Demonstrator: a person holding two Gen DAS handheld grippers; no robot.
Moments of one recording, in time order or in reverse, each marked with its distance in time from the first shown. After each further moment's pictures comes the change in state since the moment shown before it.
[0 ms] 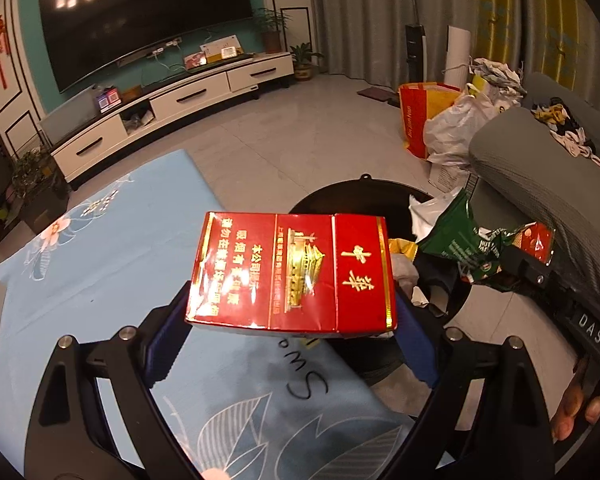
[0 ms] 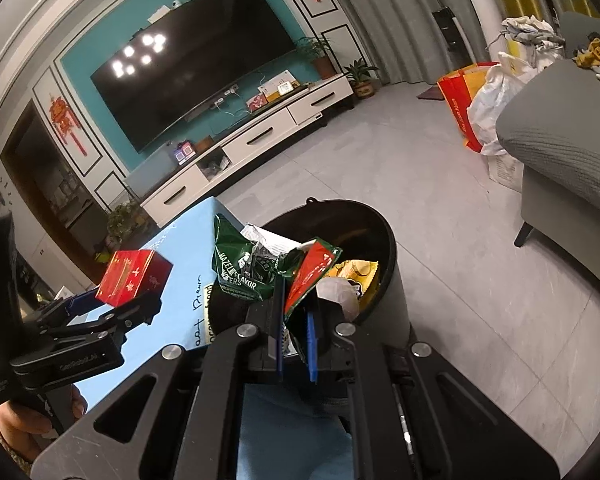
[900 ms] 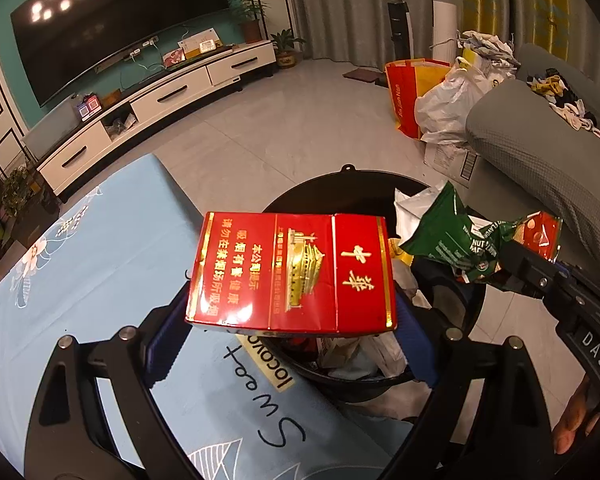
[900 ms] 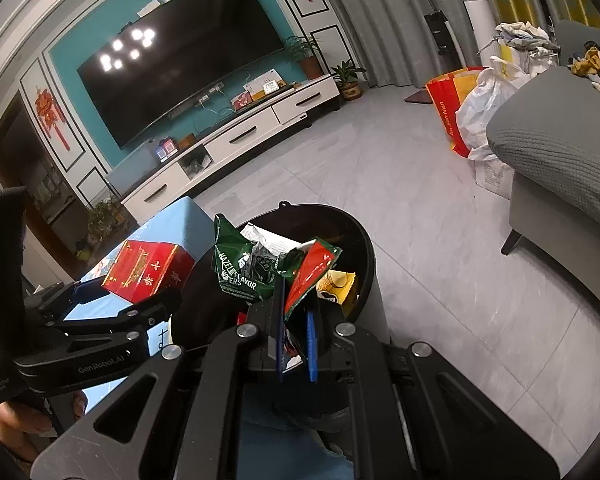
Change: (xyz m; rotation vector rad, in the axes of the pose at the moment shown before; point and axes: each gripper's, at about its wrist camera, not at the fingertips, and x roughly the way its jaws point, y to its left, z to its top) left arm 0.050 -0.031 0.017 0.079 0.048 -0.005; right arm 0.023 -0.004 0.004 -0.026 -0.002 -0.068
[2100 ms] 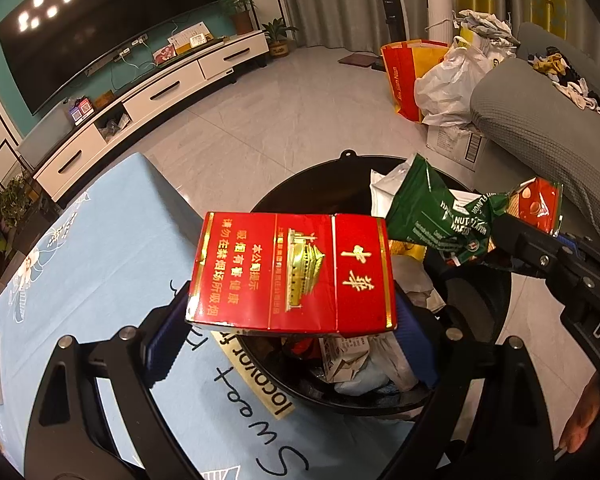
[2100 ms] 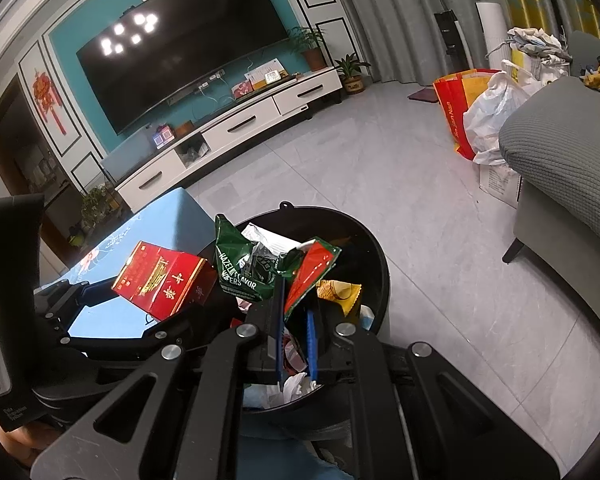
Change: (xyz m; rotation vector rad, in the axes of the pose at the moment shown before) left arm 0.031 -0.007 0.004 0.050 0.039 0.016; right arm 0.029 0.008 0.009 -0.040 0.032 -0.017
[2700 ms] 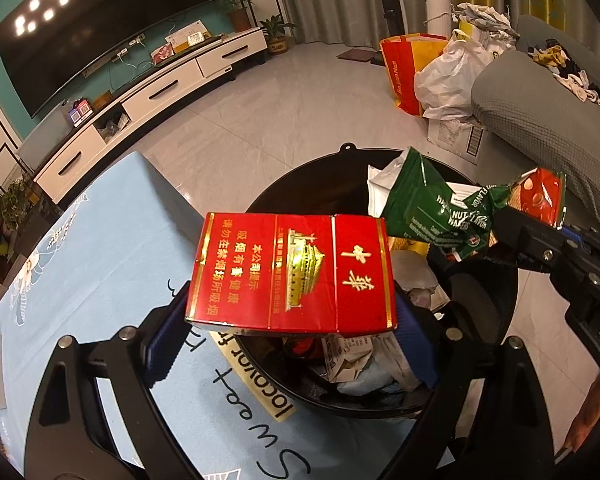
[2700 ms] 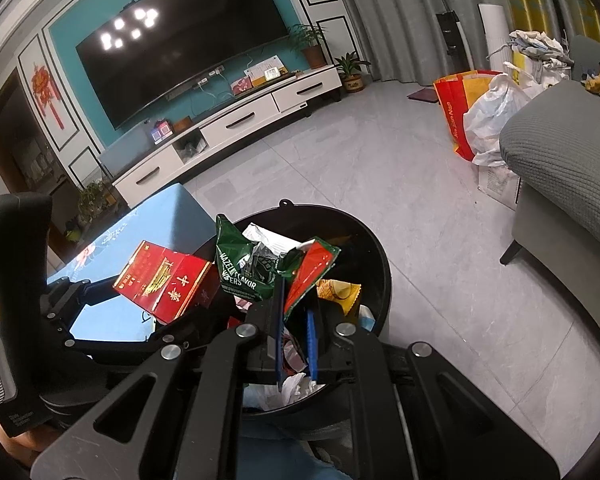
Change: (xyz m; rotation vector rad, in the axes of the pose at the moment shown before) left arm 0.008 -0.001 -0.001 0.019 0.013 0.008; right arm 0.006 0.000 -0.001 -0.019 0.011 -0.015
